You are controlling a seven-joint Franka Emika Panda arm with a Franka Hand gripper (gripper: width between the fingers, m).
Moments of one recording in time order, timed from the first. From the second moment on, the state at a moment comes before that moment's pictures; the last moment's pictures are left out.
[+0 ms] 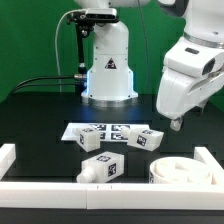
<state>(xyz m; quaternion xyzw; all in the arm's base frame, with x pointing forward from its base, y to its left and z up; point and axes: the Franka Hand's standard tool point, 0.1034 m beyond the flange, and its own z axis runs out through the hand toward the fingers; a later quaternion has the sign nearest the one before) 0.474 0.124 0.074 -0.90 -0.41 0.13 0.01</state>
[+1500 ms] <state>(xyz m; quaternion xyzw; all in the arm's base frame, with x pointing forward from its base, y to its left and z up) 0.423 0.098 0.023 -0.81 -0.36 0.44 -0.13</state>
